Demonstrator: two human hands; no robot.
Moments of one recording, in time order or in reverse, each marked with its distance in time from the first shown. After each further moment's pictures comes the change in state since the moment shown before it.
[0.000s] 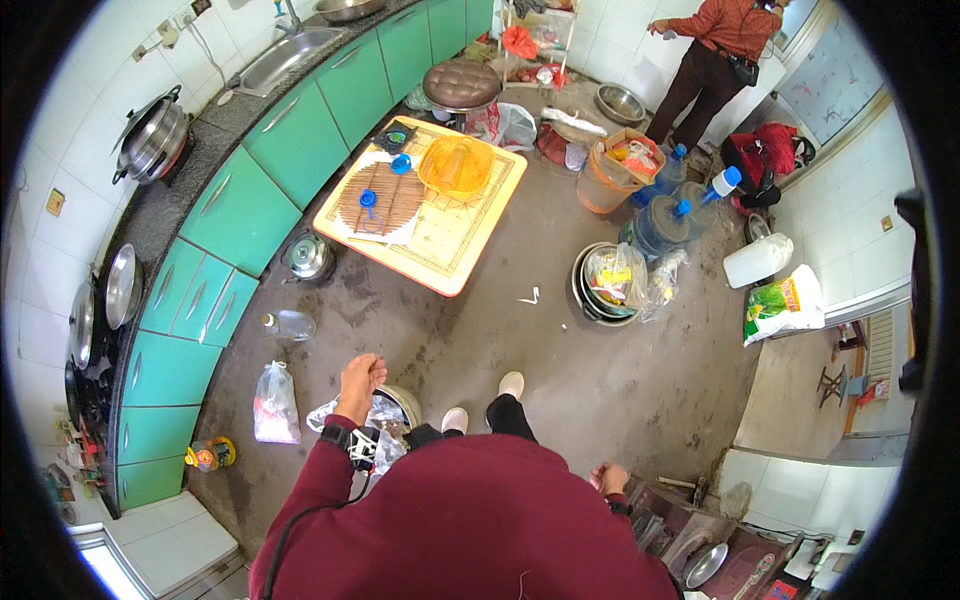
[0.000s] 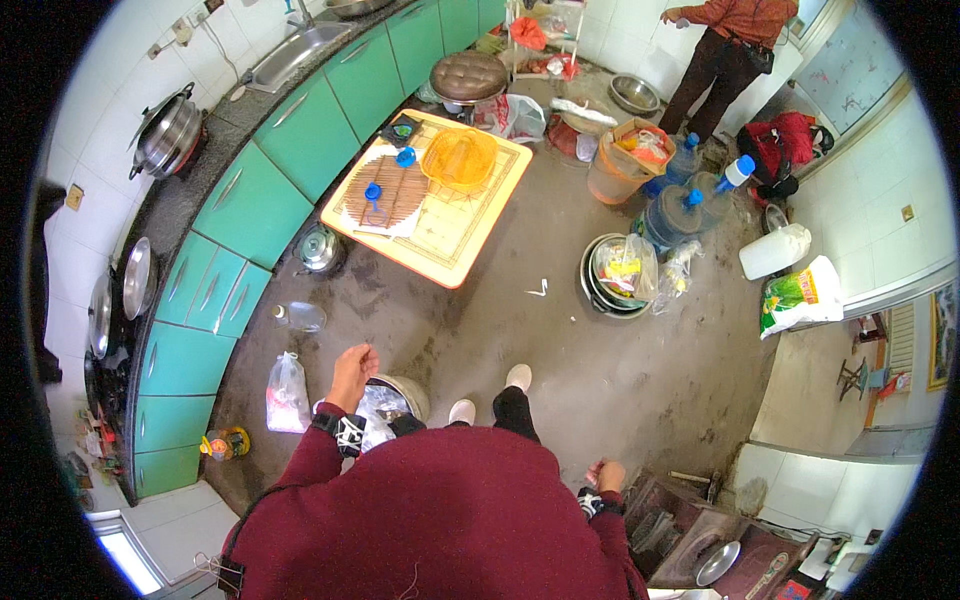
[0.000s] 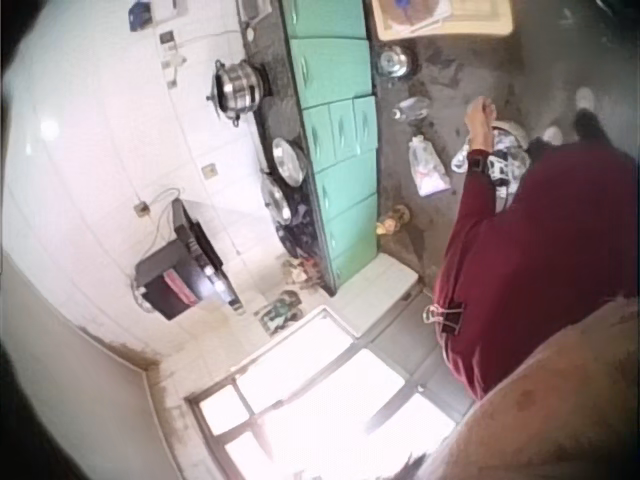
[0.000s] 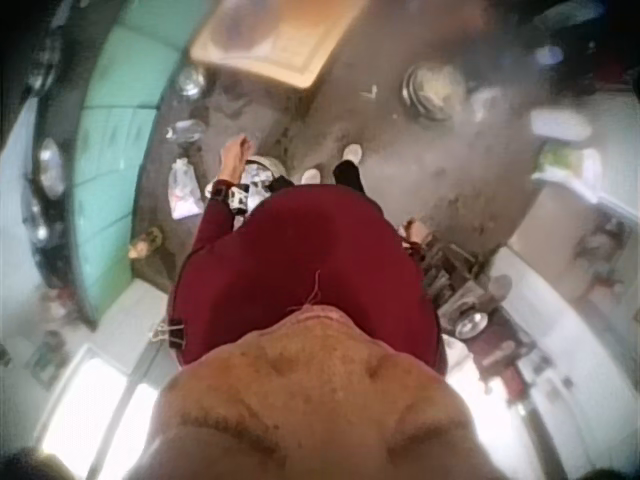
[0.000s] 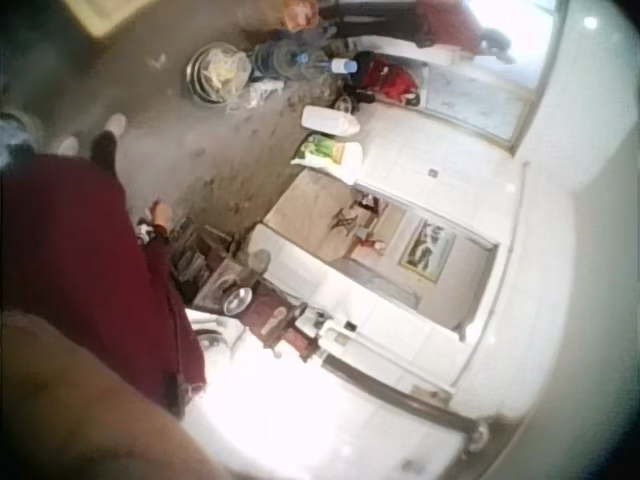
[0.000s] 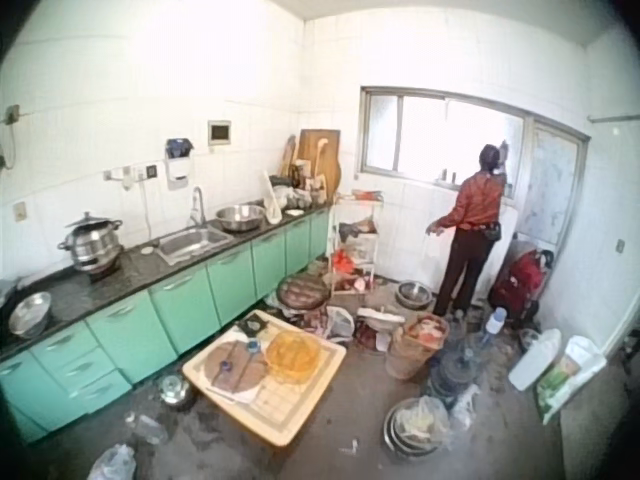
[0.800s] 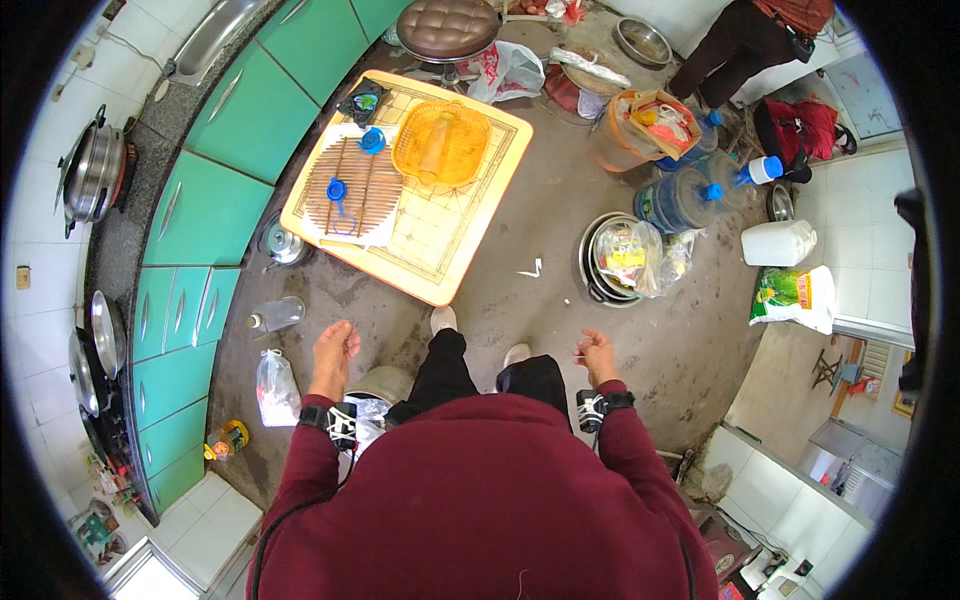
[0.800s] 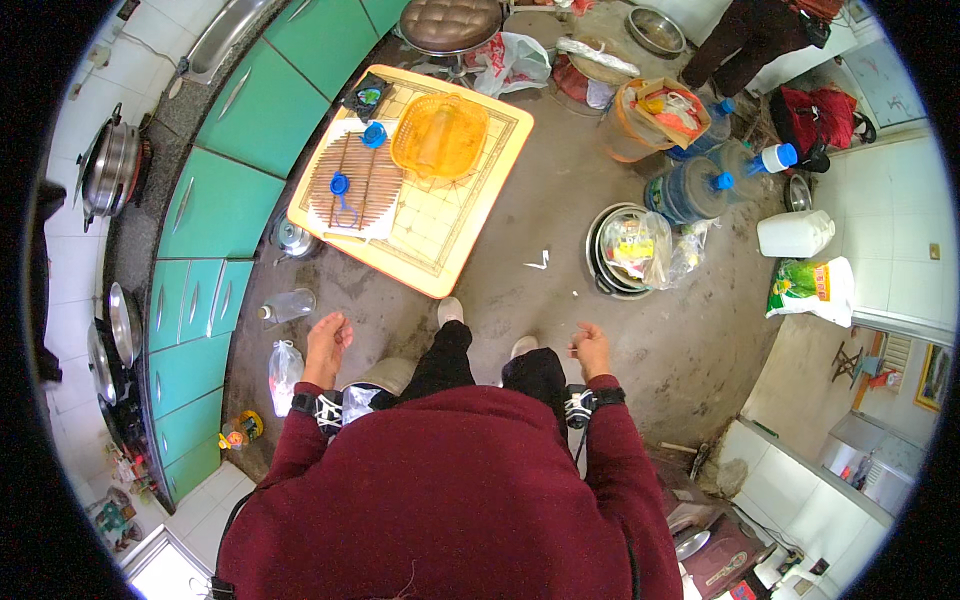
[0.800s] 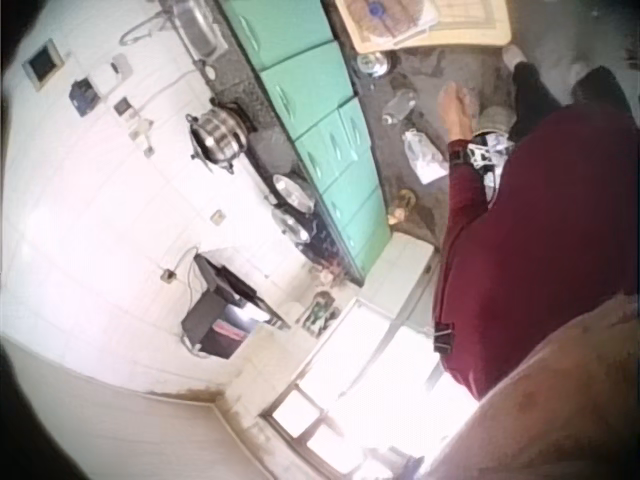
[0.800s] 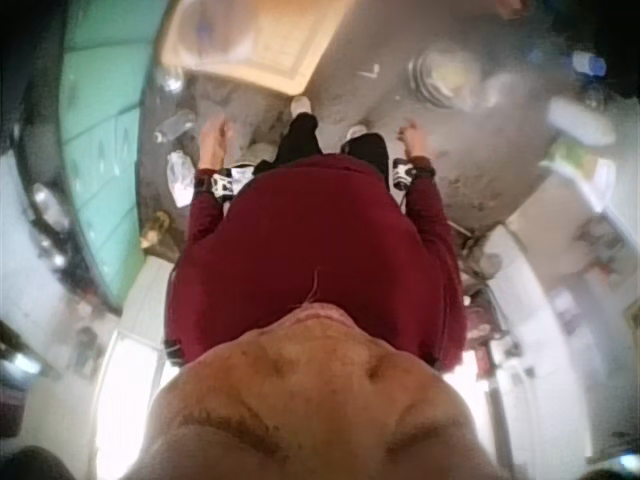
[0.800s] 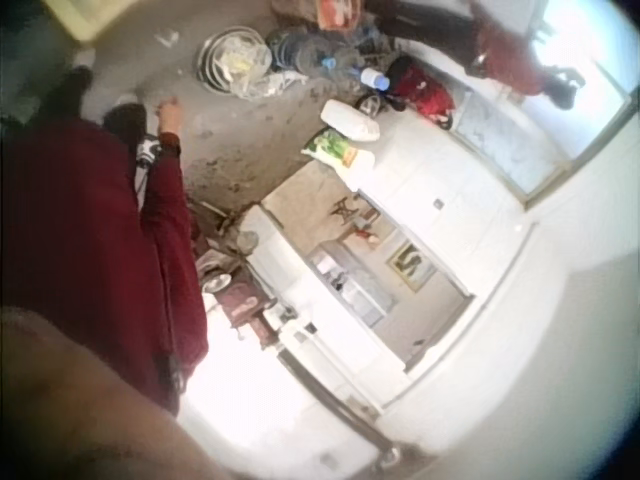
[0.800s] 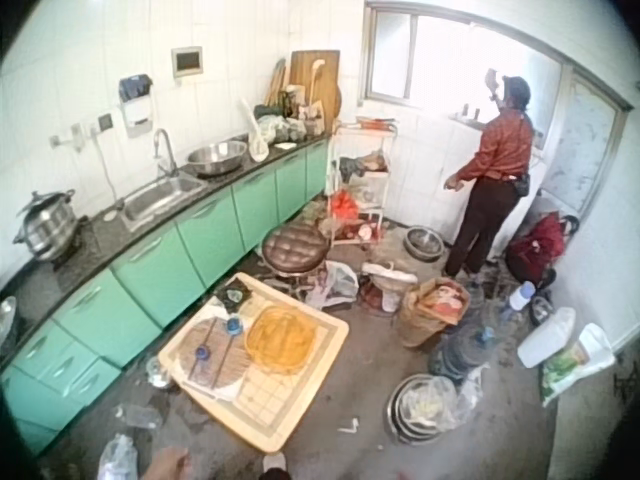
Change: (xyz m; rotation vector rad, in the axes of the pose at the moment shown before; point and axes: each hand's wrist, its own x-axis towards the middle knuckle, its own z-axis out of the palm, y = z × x) left_hand 0.193 0.096 0.075 0.063 0.170 -0.129; right_hand 0.094 -0.284 0.351 -0.349 -0.258 -0.181
